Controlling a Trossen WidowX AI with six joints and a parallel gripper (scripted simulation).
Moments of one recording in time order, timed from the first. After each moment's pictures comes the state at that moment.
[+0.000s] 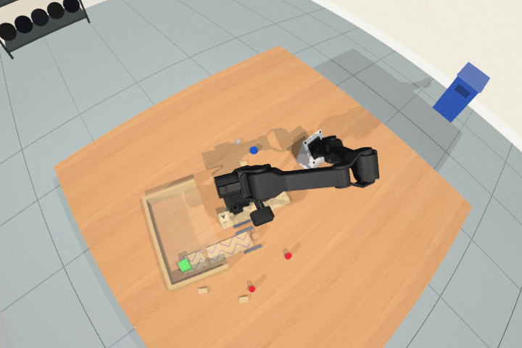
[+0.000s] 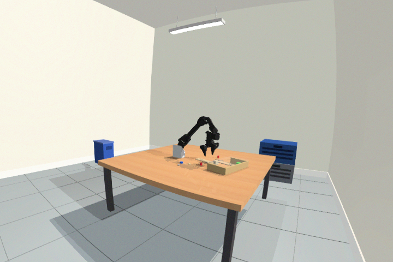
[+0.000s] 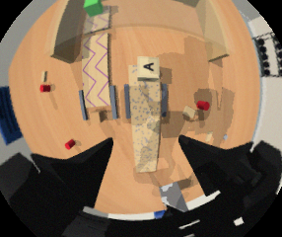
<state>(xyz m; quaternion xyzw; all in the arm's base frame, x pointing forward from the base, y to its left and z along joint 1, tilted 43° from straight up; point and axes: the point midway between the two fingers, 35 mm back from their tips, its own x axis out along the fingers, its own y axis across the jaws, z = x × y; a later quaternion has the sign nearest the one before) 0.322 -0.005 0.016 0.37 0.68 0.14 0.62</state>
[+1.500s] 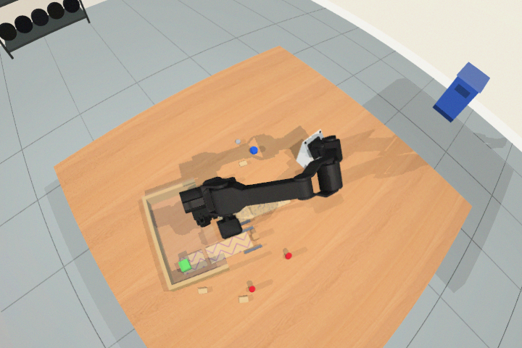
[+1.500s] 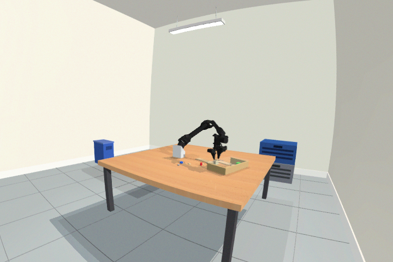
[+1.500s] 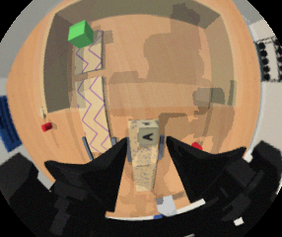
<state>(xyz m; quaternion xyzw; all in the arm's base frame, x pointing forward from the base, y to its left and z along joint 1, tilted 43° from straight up) 0.413 -0.022 -0.013 0.36 0.68 0.14 0.62</state>
